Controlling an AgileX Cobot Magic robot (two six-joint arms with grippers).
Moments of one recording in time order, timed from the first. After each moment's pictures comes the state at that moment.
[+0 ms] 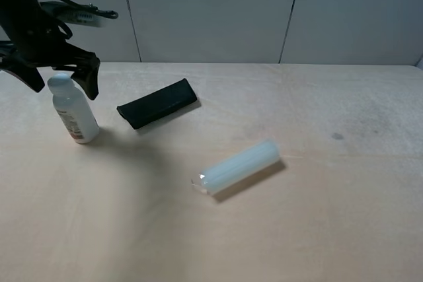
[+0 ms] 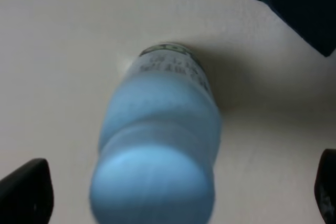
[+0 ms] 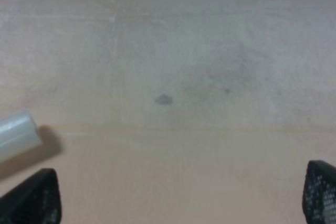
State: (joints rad) left arm -0.18 1.78 -1.29 0.03 0.92 0.02; right arm 0.01 0.00 -0.49 0.04 1.02 -0.04
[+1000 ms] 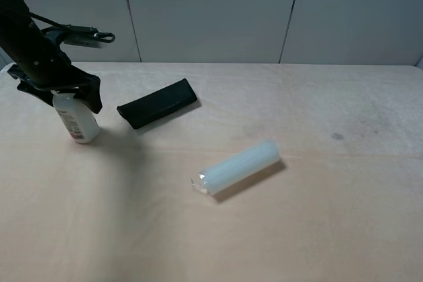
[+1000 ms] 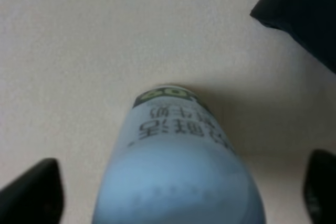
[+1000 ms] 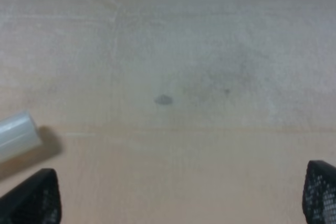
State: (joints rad) left arm -0.12 1.82 -1.15 -0.06 0.65 0.20; right arm 0.01 0.00 -0.49 0.04 1.02 -0.04
